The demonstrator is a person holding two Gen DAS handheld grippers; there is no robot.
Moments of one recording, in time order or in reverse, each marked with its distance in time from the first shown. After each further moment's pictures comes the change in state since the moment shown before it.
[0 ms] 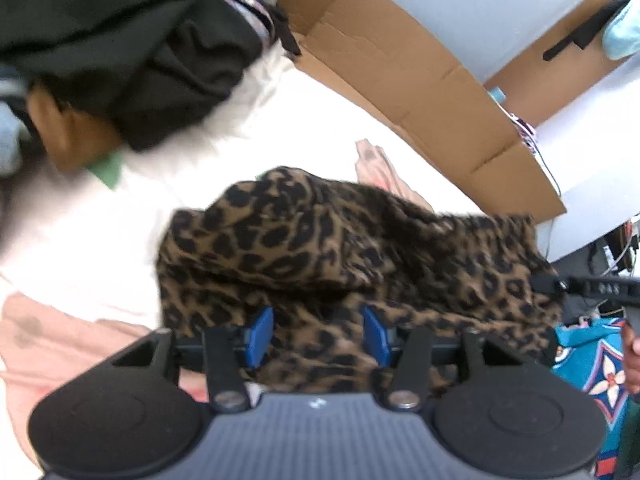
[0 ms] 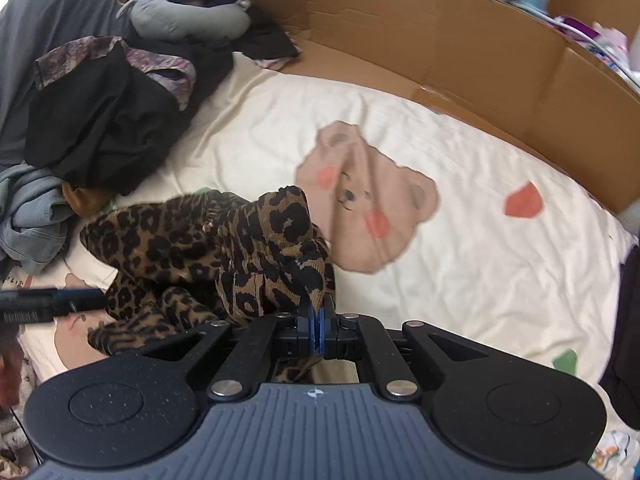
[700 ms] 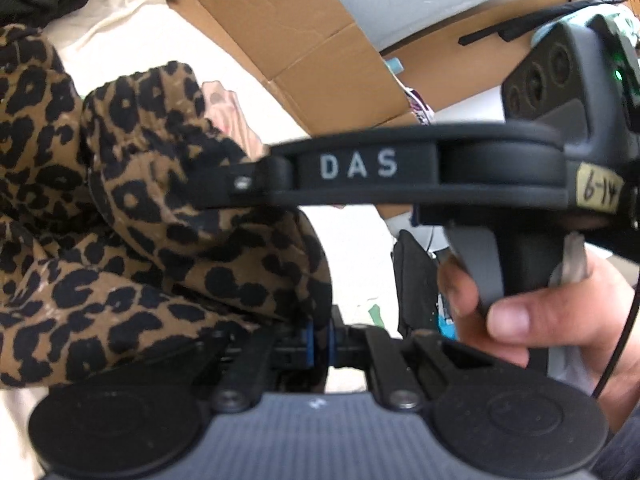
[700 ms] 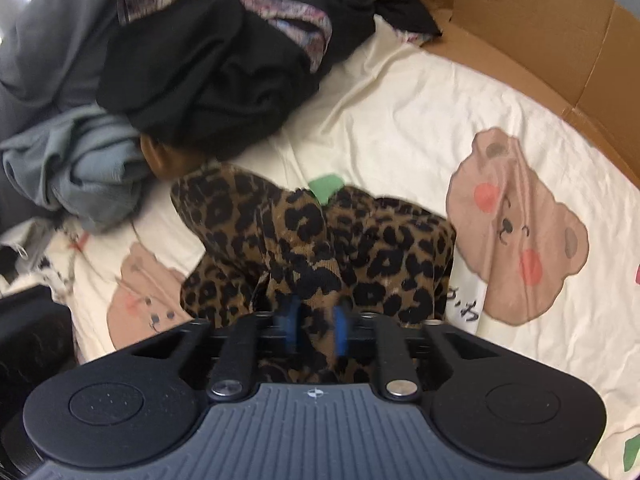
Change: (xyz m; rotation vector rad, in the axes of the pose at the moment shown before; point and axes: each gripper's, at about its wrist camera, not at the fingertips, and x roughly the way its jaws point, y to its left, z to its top) left arm 0.060 -0.121 -0.053 -0.084 0.073 -0.371; right arm 0.073 0.109 0.038 -0.212 0.093 0.214
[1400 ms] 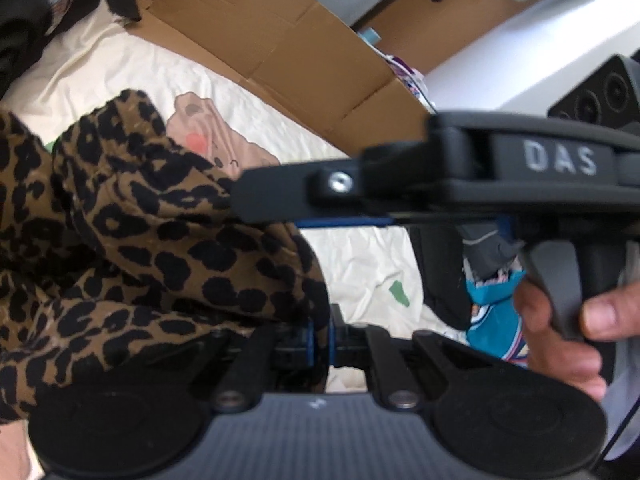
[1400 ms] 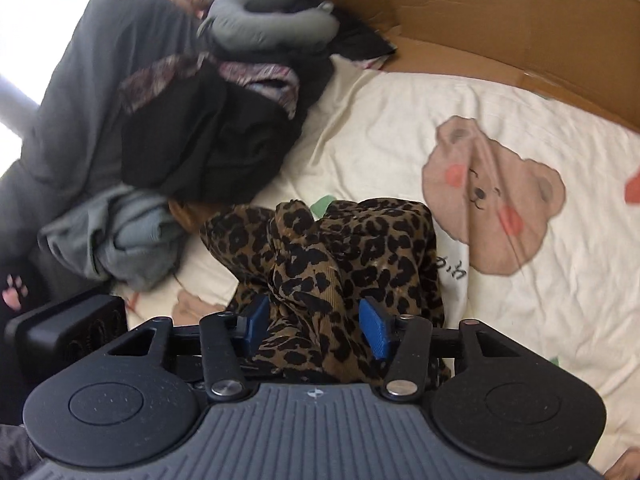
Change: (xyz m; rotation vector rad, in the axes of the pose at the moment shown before) left arm 0.001 -0.025 0.010 0.157 0.024 0.077; right arm -0.059 -0.036 -0.037 0.215 -0.133 0.138
